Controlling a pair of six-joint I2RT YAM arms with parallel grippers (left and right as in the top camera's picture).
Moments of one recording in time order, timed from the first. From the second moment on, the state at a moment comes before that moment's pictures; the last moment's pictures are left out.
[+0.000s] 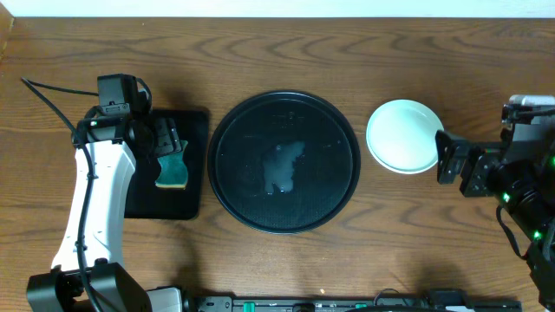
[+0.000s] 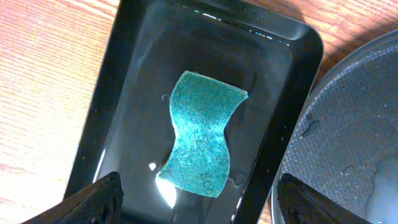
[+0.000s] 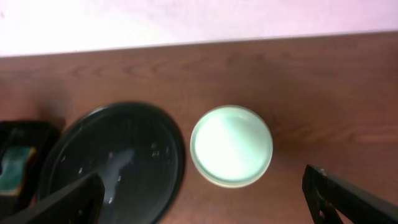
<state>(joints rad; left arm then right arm) 0.15 1.48 1.18 -0.89 -0.01 -0.15 0.05 0.93 1.47 -1.11 -0.09 0.11</state>
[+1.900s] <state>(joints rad) 0.15 1.48 1.18 -0.89 -0.02 -0.15 0.05 0.01 0.01 -0.06 -0.11 0.16</state>
